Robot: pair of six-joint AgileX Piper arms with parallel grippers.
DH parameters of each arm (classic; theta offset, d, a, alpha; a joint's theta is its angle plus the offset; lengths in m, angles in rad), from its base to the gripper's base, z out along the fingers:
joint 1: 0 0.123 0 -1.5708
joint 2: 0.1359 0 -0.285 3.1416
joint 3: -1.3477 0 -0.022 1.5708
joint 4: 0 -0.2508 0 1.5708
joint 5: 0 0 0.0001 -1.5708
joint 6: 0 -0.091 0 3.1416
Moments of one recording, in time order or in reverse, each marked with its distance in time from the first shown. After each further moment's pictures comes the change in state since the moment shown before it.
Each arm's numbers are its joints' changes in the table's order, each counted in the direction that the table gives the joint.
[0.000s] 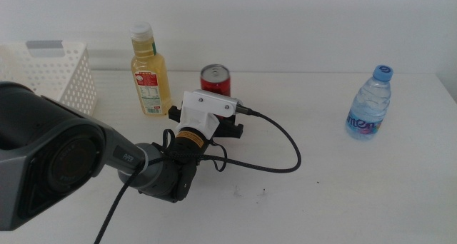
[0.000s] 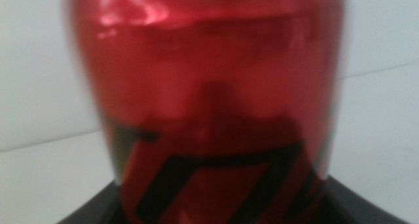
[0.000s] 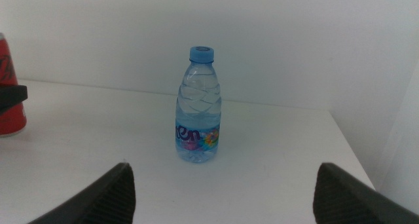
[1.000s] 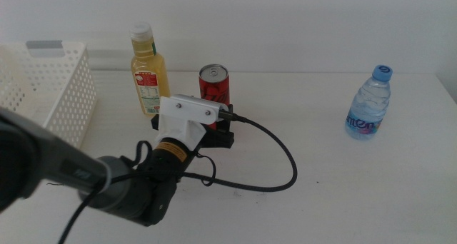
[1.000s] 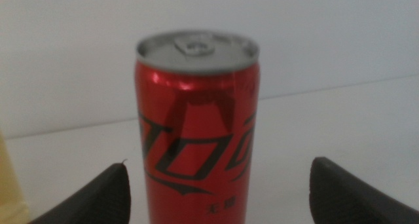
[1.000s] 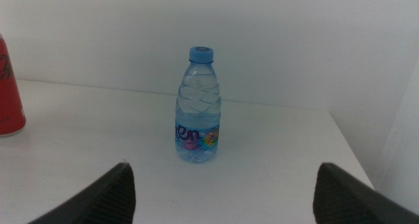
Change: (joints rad) left arm -0.029 -0.226 -0.273 -0.010 -0.045 0.097; right arm 0.000 0.000 0.000 0.000 0.000 0.000
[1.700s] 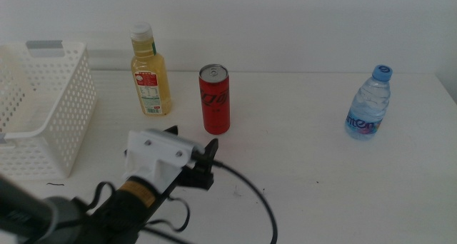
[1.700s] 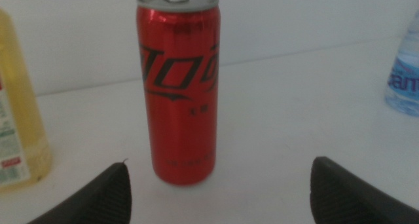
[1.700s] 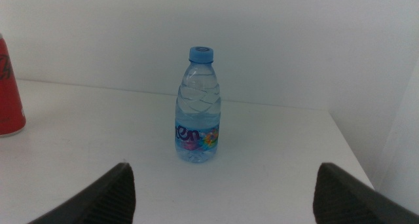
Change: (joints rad) left arm -0.022 -0.169 -0.333 -0.065 -0.119 0.044; right arm 0.000 0.000 0.000 0.000 0.000 0.000
